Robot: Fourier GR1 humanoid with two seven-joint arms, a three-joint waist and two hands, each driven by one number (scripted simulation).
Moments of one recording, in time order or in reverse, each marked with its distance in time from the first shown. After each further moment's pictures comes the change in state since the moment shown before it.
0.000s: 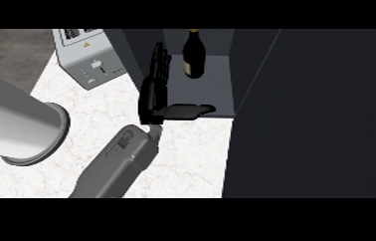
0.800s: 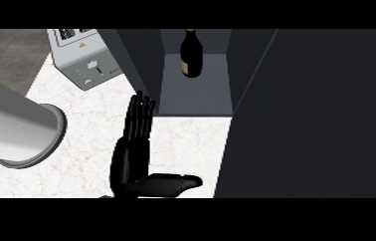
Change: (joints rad) left arm 0.471 0.111 -0.176 -0.551 -0.107 0.073 0.014; right arm -0.054 -0.095 0.044 0.000 0.006 0.061 0.076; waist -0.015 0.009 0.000
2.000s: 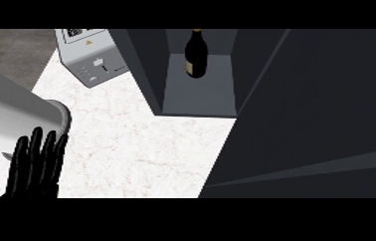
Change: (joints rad) left arm 0.456 0.364 0.230 -0.394 0.147 -0.213 -0.064; right arm -0.194 0.106 0.344 0.061 0.052 -0.047 0.269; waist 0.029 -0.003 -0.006
